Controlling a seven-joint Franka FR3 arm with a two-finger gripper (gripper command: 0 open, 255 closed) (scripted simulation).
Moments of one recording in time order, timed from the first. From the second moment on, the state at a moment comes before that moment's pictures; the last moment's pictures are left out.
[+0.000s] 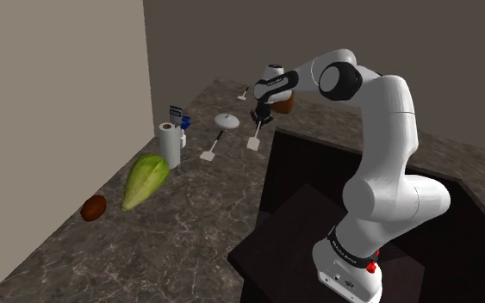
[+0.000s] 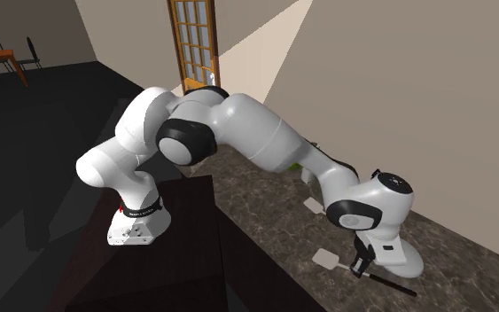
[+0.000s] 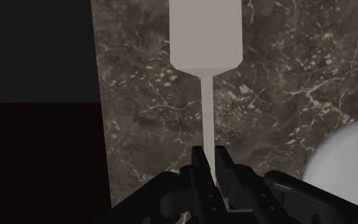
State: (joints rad) arm -0.63 0.83 0.19 -1.42 -0.23 2.29 0.68
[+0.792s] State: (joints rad) arm -0.62 0.94 0.17 -1.39 -0.24 2.37 0.69
